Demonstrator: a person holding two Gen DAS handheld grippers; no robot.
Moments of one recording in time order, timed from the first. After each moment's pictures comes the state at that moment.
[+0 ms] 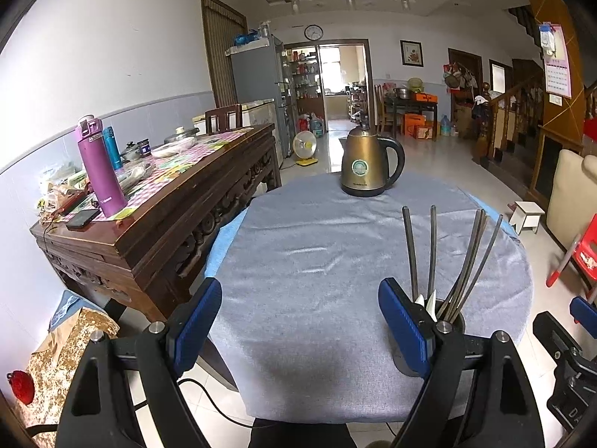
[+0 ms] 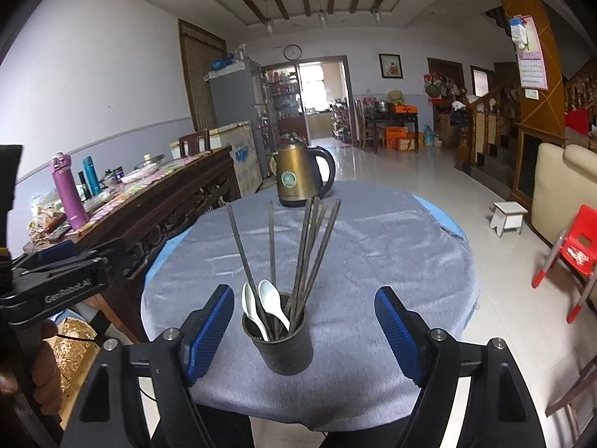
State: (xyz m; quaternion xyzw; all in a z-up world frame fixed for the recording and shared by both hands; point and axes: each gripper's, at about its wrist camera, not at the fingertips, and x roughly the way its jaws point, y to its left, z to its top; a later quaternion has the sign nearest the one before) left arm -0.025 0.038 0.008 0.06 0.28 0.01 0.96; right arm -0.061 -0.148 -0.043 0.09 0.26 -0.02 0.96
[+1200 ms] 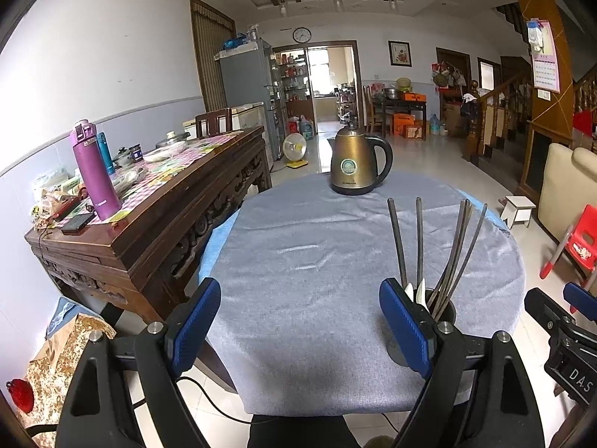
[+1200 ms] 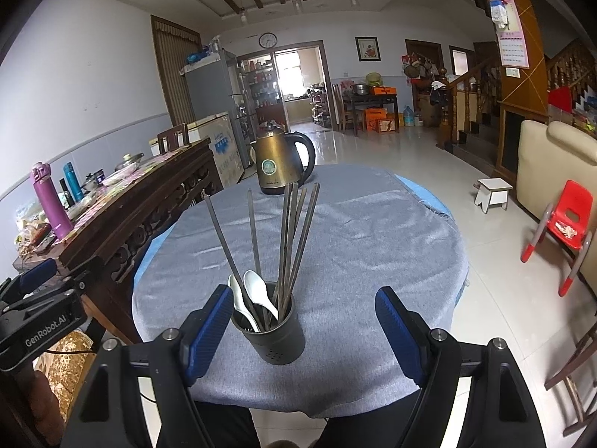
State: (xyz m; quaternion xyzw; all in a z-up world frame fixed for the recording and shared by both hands) left arm -0.037 0.038 0.005 0.07 0.28 -0.01 0.96; right arm -0.061 -0.151 -0.042 0.11 0.28 -0.05 0.95
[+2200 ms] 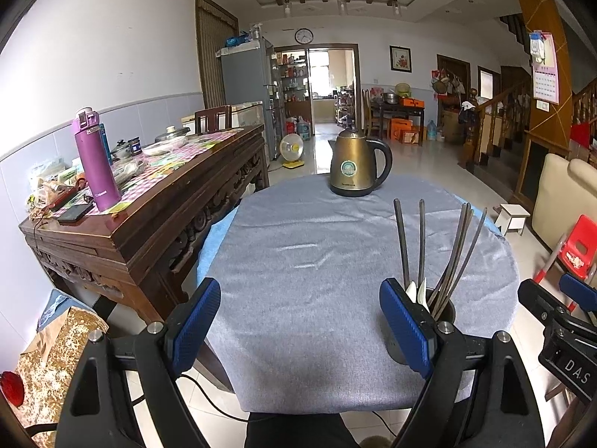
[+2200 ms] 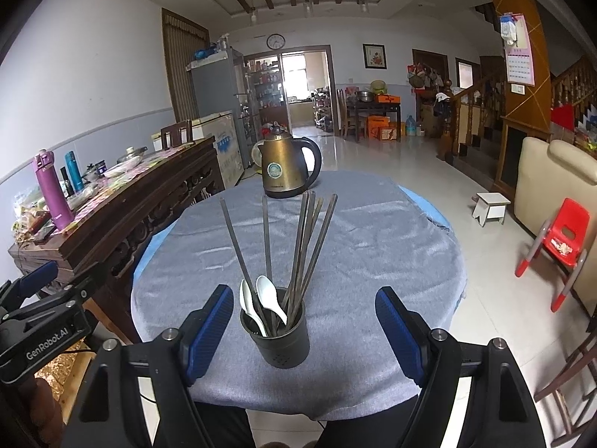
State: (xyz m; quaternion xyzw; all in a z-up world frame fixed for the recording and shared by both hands) left arm -0.041 0.055 0.003 0.05 0.27 -0.02 0.96; right arm -0.058 -0.124 -0.028 0.08 0.27 -0.05 0.96
